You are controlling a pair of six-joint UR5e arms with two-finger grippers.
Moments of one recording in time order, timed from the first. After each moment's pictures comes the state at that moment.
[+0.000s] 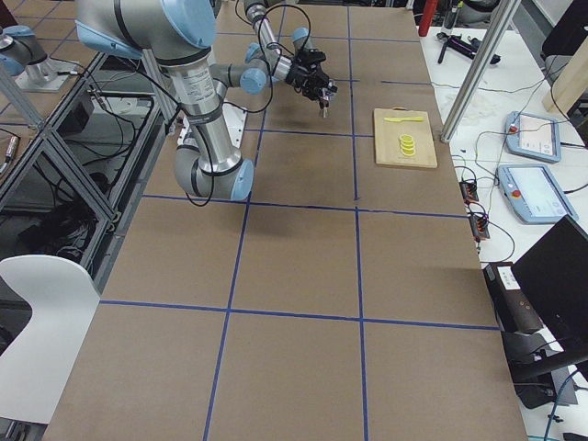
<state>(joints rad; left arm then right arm) -0.47 -2.15 -1.37 -3.05 -1.64 -0.19 0.21 -0.91 1.88 -1.77 0.52 0.26</state>
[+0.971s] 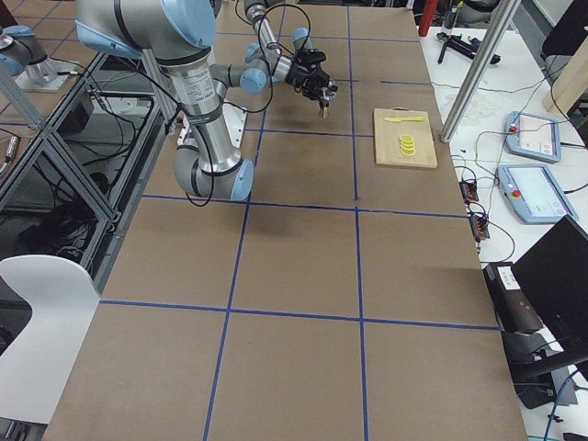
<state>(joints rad) -0.47 -2.15 -1.37 -3.05 -1.64 -0.19 0.21 -0.91 1.88 -1.77 0.51 0.25</state>
